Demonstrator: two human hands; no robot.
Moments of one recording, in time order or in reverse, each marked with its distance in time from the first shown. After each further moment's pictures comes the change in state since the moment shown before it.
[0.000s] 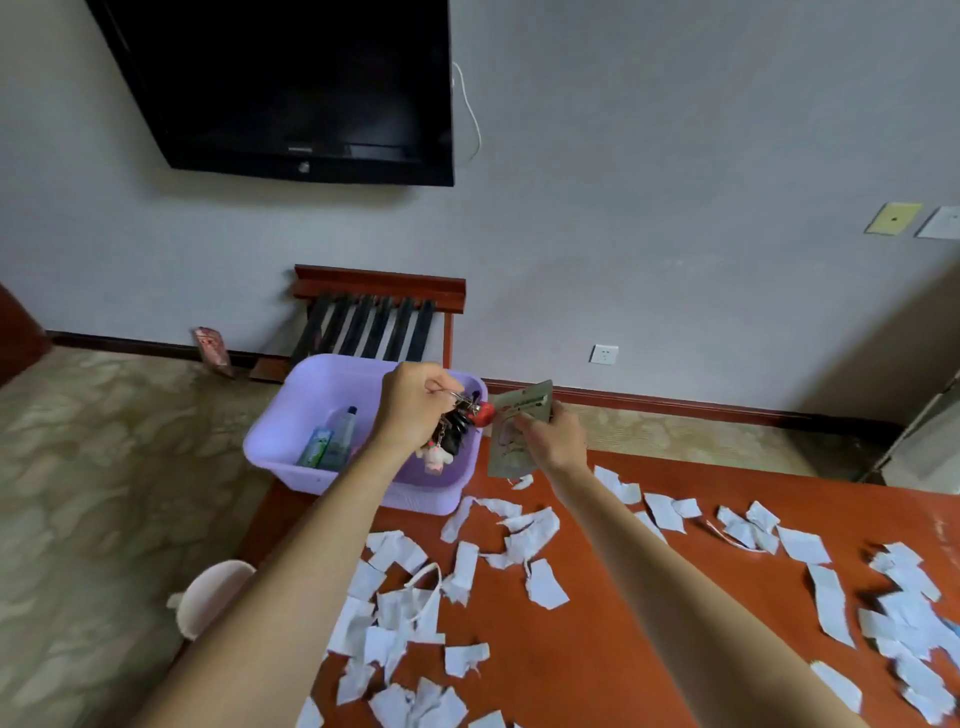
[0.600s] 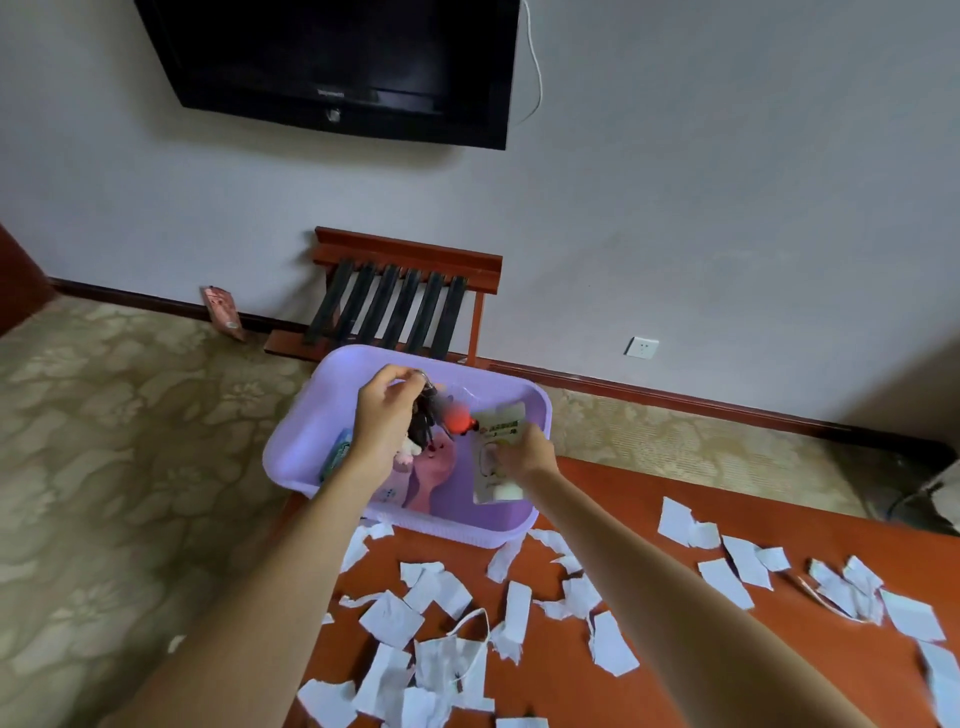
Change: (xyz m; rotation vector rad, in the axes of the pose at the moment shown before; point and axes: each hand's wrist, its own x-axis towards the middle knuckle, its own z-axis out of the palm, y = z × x) left_hand 0.082 -0.119 -0.017 -0.490 0.155 -0.333; right_hand 0.065 0.000 0.127 -0.367 -0.254 0.138
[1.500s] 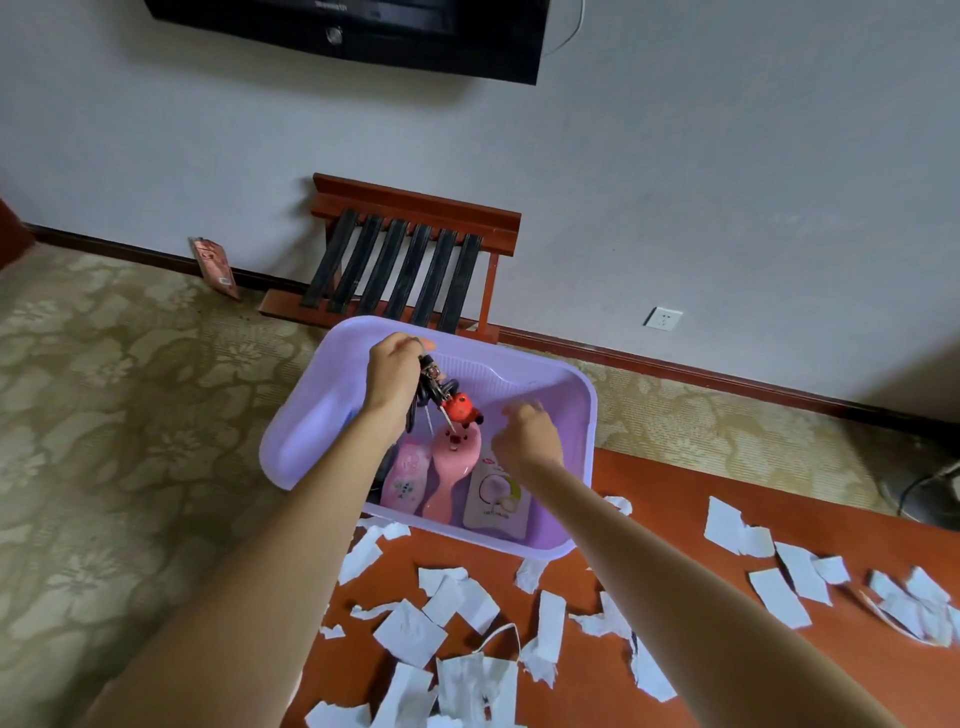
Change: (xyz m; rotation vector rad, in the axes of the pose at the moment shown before) left_hand 0.075 -0.026 0.003 -0.090 -0.001 -0.170; right_hand 0.043 -0.012 0.043 -0.306 0.047 -0.155
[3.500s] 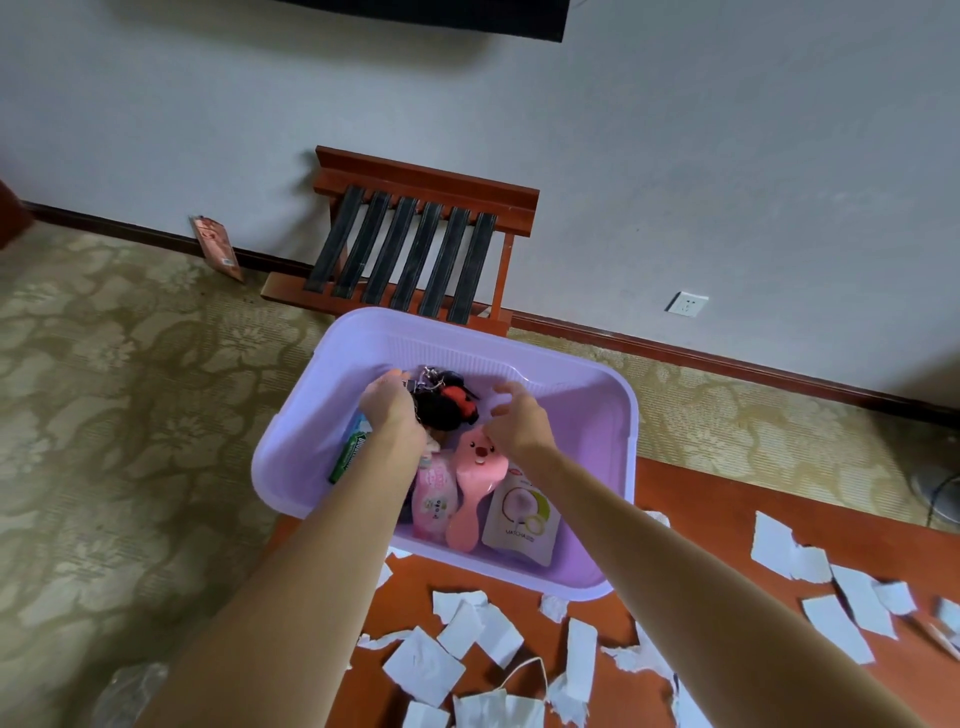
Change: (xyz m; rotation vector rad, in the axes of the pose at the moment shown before) left_hand 0.053 -0.052 0.006 -0.444 0.356 -0.460; right_hand 0.050 -0.012 0.033 0.308 -0.141 0.077
